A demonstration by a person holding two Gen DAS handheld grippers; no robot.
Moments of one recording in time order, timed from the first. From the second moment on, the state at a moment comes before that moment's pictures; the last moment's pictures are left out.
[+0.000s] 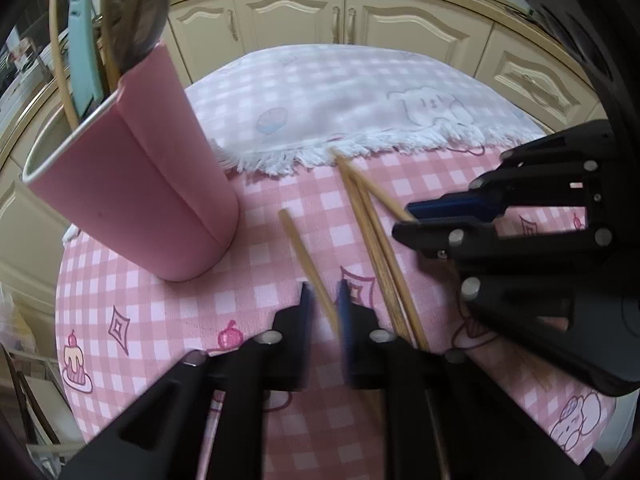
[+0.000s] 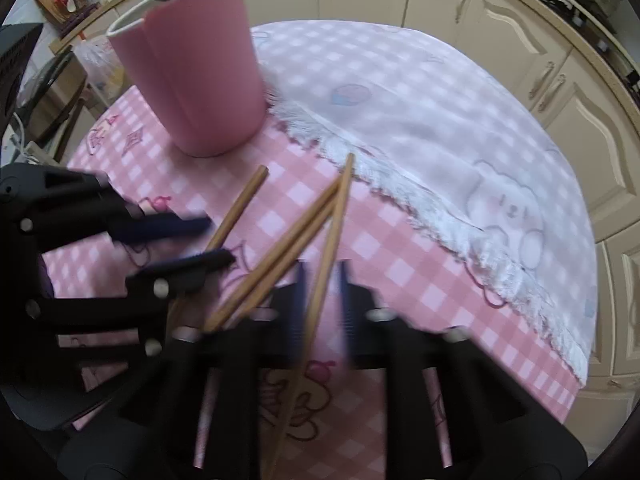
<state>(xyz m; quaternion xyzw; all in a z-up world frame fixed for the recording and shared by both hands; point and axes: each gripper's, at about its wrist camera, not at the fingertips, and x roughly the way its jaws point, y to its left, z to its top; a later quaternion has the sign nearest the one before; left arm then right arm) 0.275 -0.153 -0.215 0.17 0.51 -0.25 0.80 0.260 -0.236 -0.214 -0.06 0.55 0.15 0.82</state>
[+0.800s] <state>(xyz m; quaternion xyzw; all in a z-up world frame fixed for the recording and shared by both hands) 0.234 -0.063 -0.109 -0.02 0.30 -0.23 0.92 0.207 -0.307 -0.124 0.15 0.35 0.16 0.91</state>
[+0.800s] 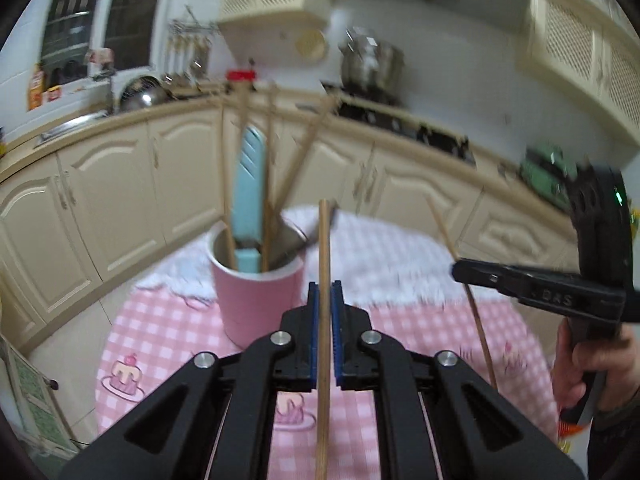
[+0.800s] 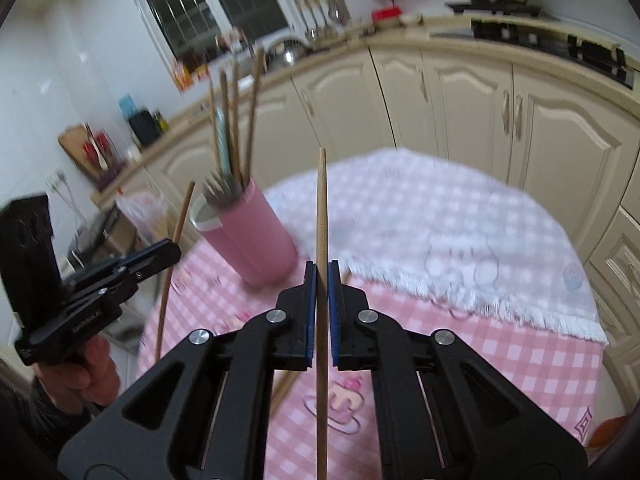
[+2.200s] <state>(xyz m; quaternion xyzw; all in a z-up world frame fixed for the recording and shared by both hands) 0.335 -0.038 0.002 -0.14 0.04 -0.19 0.97 0.316 -0.216 -0.002 0.13 0.11 0.20 0.96</state>
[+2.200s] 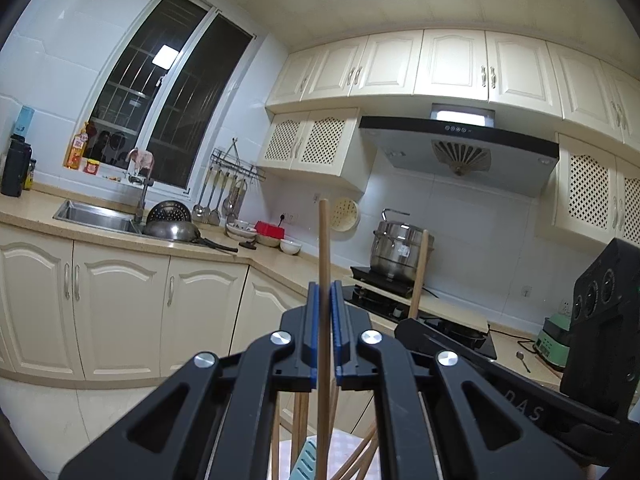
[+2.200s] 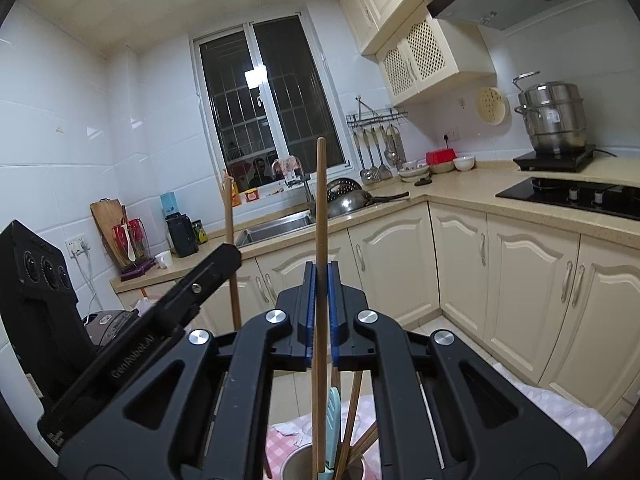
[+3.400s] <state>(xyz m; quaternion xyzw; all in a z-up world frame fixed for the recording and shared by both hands) 0.254 0.002 0.016 -0.08 0.10 -0.12 0.98 0.249 -0.276 0.029 0.16 0.14 0.12 0.97</state>
